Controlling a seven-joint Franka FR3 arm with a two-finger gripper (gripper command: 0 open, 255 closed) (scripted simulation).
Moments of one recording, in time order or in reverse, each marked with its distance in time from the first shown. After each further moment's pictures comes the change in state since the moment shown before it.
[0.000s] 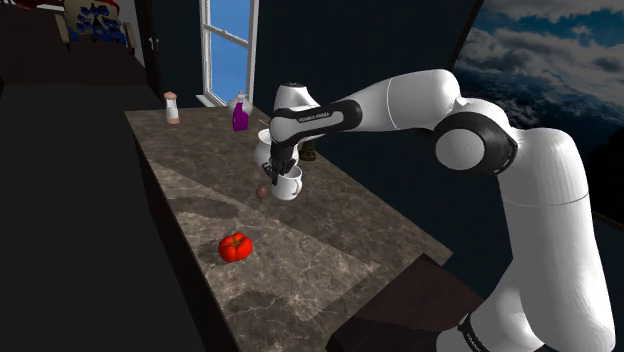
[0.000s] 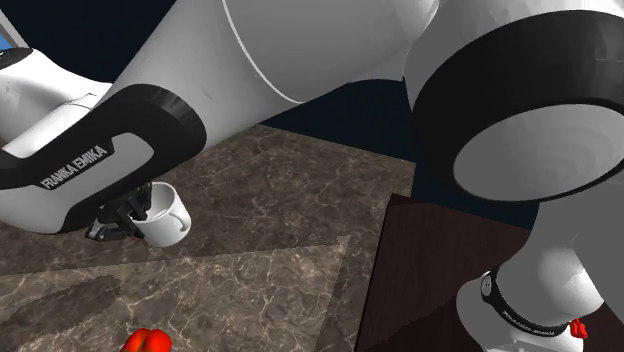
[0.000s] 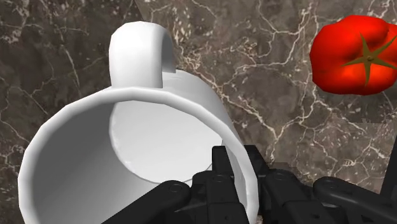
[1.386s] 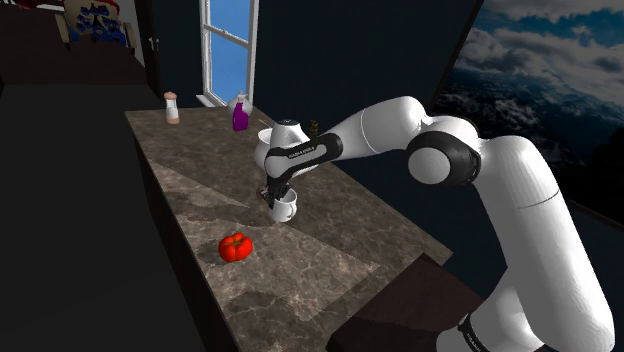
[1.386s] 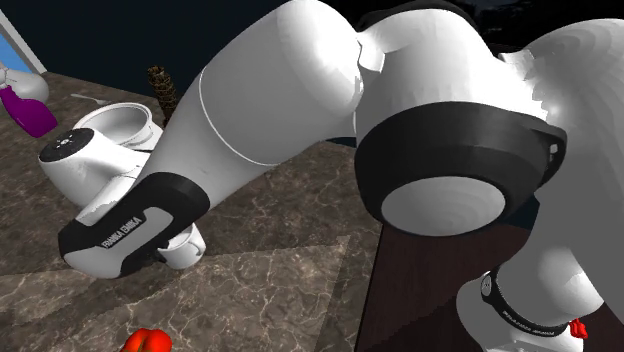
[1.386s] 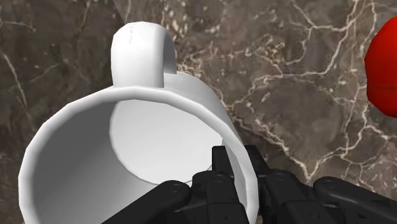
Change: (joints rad) arm -0.006 0.164 0.013 -0.023 0.016 0.186 -0.007
